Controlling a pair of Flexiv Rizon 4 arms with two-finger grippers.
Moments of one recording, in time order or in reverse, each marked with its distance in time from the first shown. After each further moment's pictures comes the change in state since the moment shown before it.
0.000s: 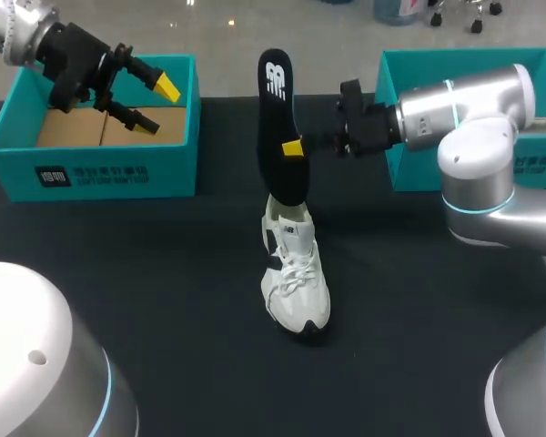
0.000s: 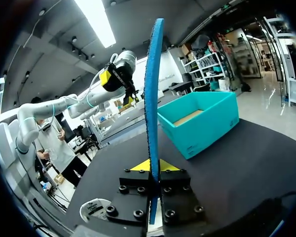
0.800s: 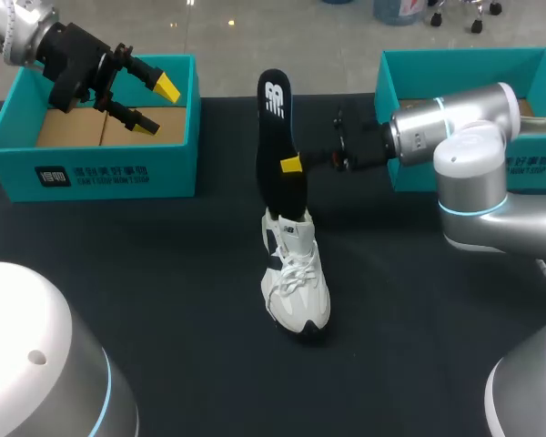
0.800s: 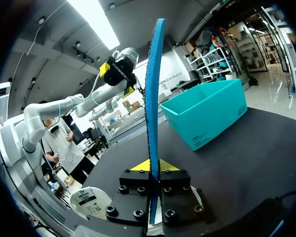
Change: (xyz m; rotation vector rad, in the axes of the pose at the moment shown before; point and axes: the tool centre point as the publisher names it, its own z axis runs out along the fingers) left arm 0.000 0.000 0.000 0.000 0.000 0.000; right arm -0.006 -0.034 0.014 0.002 0.093 0.044
